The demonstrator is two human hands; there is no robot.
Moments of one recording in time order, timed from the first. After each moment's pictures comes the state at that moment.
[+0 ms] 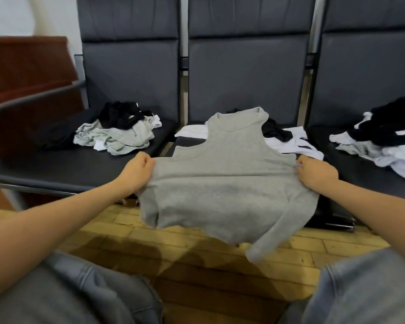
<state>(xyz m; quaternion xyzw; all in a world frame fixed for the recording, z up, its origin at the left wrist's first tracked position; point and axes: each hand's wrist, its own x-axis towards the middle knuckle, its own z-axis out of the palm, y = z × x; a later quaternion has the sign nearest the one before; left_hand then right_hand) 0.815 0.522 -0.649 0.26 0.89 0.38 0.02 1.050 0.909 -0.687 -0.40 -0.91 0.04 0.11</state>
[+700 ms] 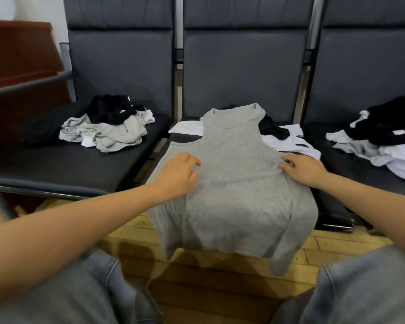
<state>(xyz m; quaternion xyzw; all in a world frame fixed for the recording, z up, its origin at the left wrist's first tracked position) 0.848 0.597 -0.672 0.50 0.85 0.17 -0.06 1.036 0.894 -0.673 -0.29 -0.94 0.14 0.11</state>
